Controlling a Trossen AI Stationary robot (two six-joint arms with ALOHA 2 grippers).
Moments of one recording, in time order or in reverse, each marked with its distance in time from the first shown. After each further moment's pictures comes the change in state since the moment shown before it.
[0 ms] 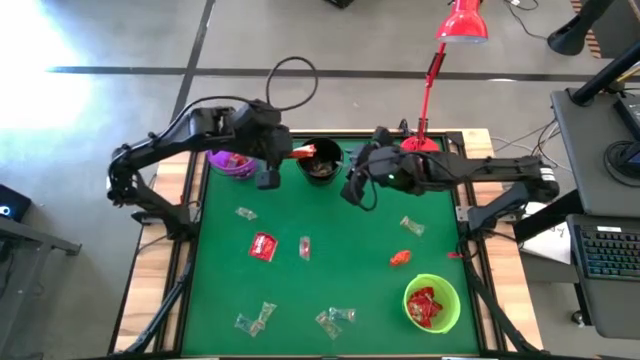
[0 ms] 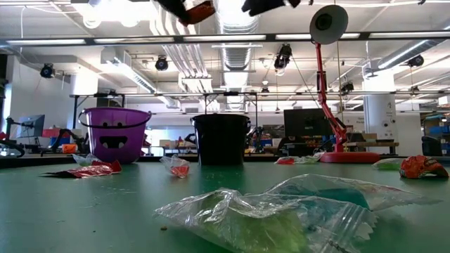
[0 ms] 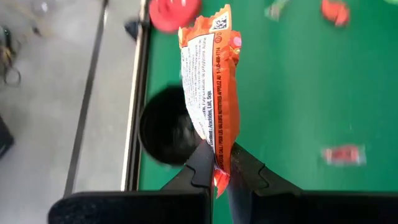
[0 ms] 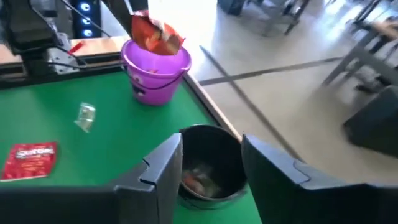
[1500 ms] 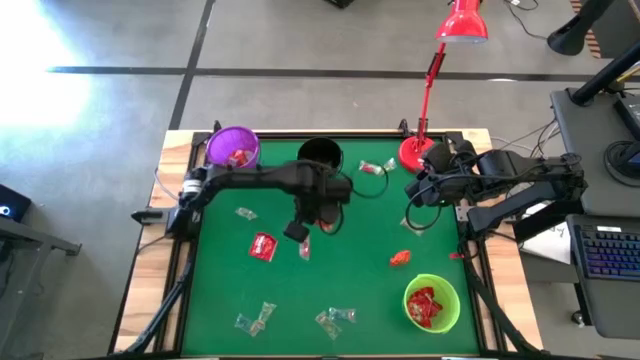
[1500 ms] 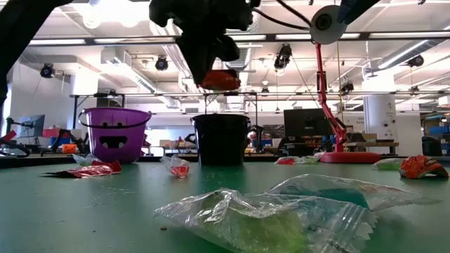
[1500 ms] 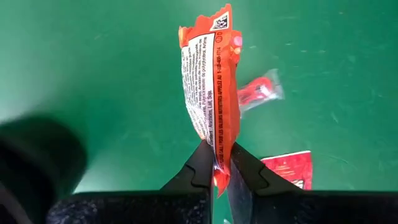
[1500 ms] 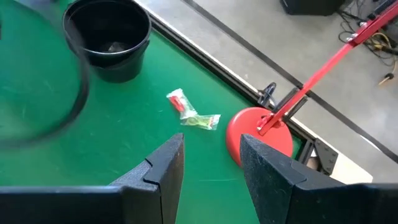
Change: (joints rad) left arm -0.235 0.589 0.257 -0.333 0.119 0.116; right arm 0.147 -0.249 0.000 -0.978 0.168 0.796
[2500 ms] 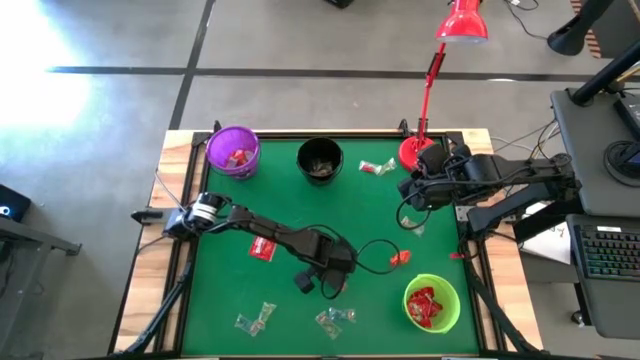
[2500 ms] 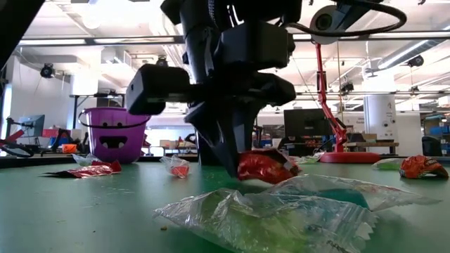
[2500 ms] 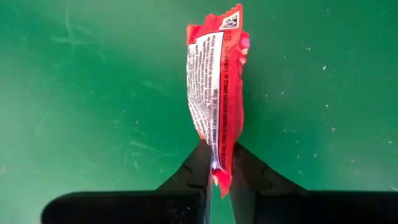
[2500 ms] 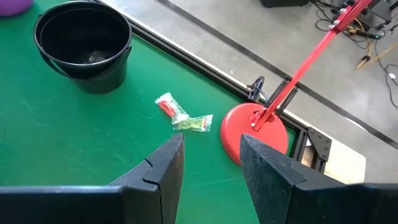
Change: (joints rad) left arm -0.269 0.123 -0.351 0.689 0.008 0.180; right arm 0.000 0.065 0.000 -0.039 0.053 0.159
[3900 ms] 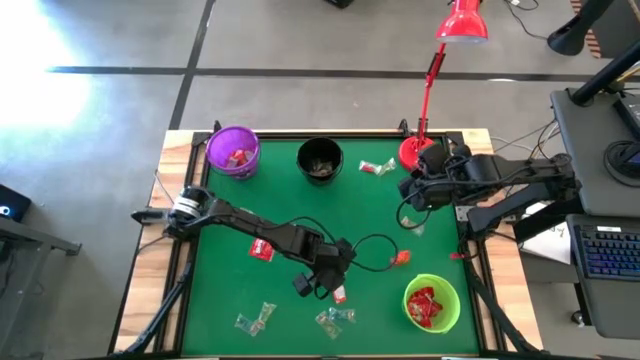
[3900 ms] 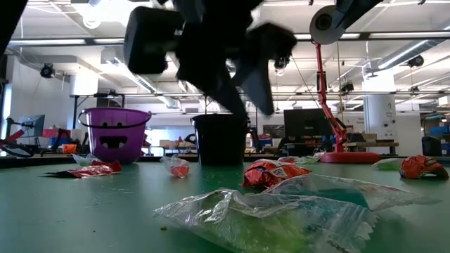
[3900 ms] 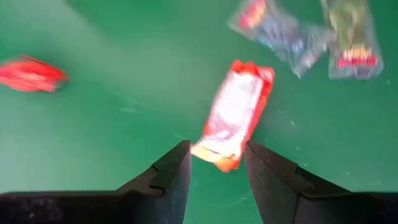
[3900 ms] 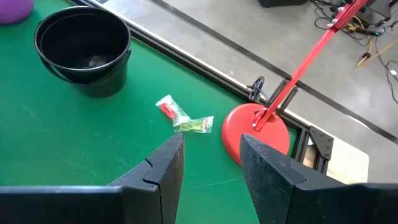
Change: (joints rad) left arm -0.020 -0.154 -0.117 0.188 0.064 0.029; right arm 0.000 0.002 0.002 0.000 0.008 0.025
